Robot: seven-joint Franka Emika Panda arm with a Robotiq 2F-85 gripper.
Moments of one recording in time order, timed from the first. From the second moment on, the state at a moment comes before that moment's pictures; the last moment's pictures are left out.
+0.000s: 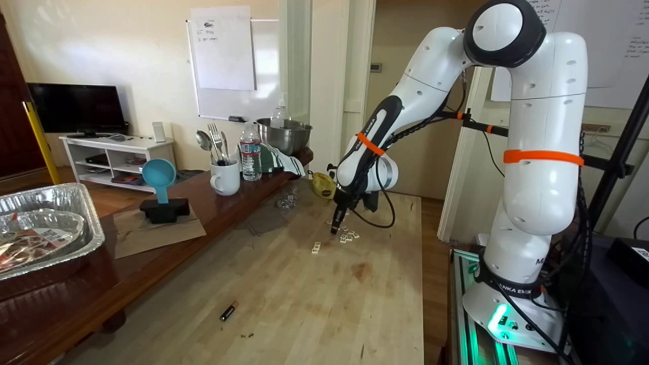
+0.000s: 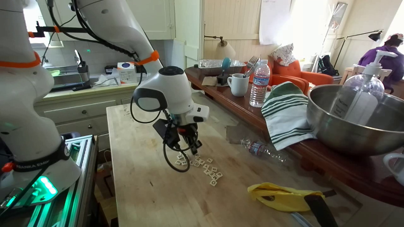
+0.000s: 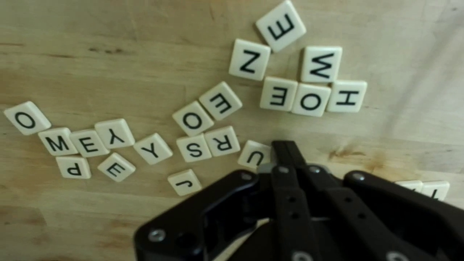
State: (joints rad) arm -0.20 0.17 0.03 -2.60 0.39 3.00 -0.75
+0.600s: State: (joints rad) arm -0.20 0.16 -0.01 -2.62 0.34 3.00 -0.75
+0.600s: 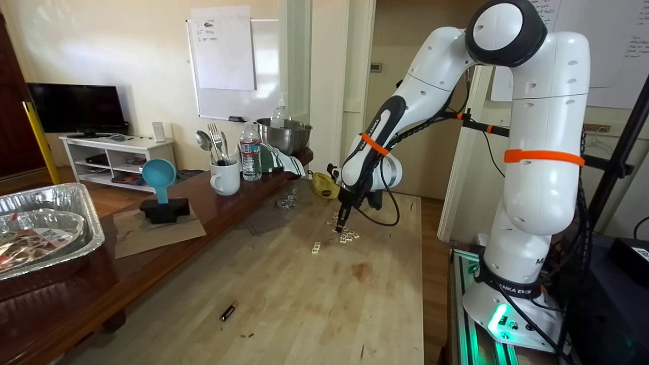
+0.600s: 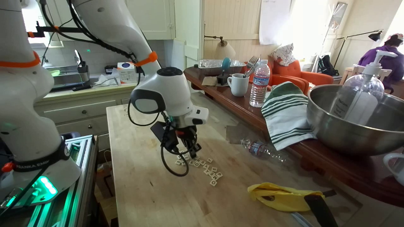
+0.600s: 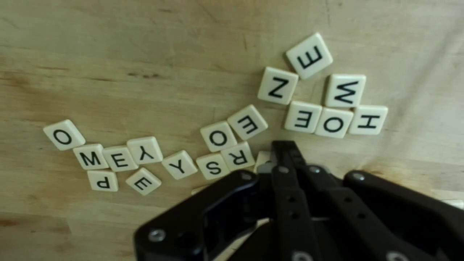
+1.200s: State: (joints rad) arm -0.20 0.12 -0.02 -2.66 0.32 2.97 -0.75
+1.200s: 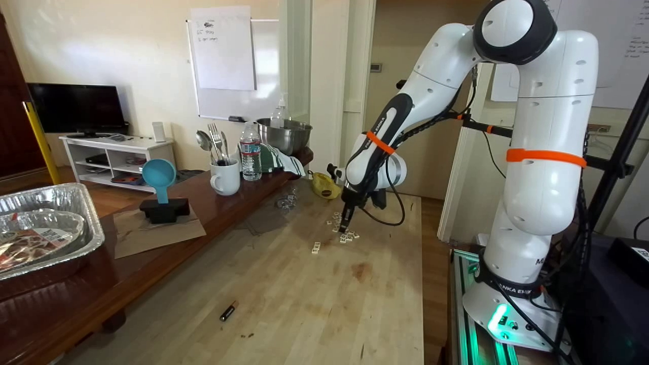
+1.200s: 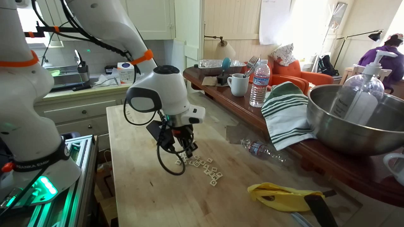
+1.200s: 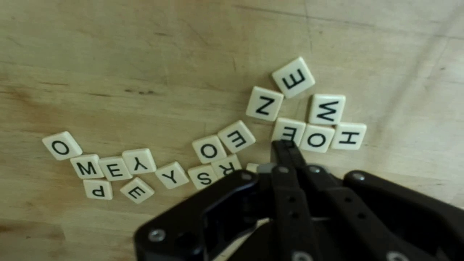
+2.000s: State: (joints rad) arm -0.21 0.13 0.00 -2.65 0.35 2.97 -0.80
